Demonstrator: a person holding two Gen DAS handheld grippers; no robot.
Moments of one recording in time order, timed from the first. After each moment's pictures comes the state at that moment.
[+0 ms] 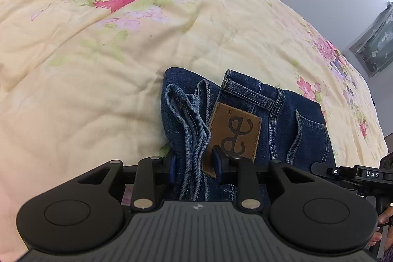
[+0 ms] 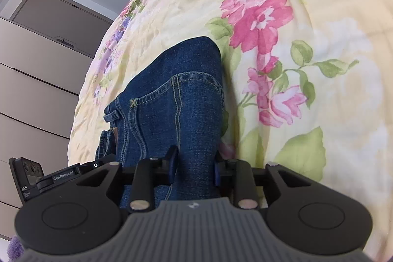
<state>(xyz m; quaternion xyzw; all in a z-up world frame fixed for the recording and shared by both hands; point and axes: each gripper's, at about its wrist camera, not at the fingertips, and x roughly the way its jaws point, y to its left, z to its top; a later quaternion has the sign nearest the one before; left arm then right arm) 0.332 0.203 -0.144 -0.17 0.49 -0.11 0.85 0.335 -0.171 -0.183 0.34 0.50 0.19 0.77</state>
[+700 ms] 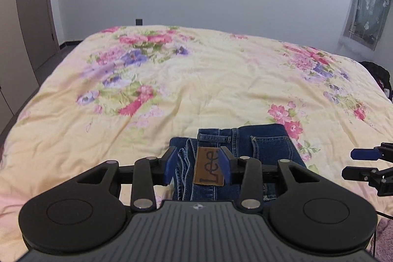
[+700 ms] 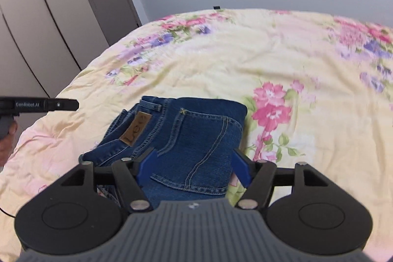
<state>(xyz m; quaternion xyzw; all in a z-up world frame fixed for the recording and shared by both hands) 0.230 0.162 0.026 0.01 0.36 -0.08 0.93 0.226 -0.148 -0.028 0.06 0.37 0.21 0.90</state>
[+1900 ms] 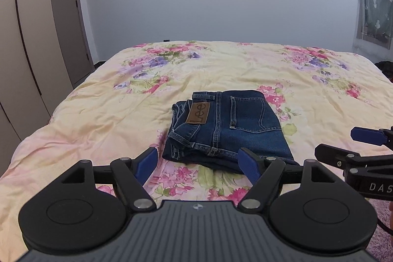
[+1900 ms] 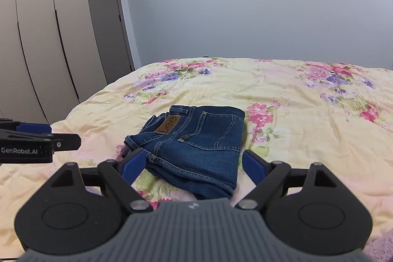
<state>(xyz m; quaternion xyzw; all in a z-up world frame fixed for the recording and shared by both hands) 0.035 0.085 -0.002 0.04 0.31 0.00 0.95 0.018 -0.115 -0.012 0.04 0.26 0.15 0.95</state>
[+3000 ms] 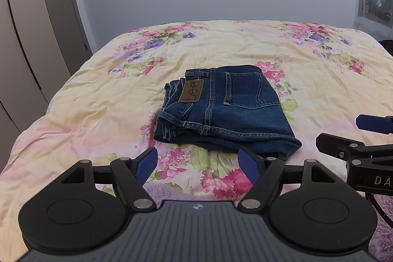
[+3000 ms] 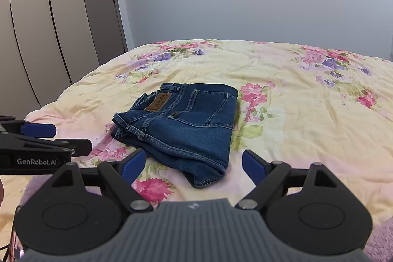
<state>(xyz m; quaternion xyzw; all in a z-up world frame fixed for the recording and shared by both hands) 0.040 0.064 -0.023 0.07 0.35 0.01 0.94 0.023 -0.122 -0.033 0.04 0.29 0.13 0.95</state>
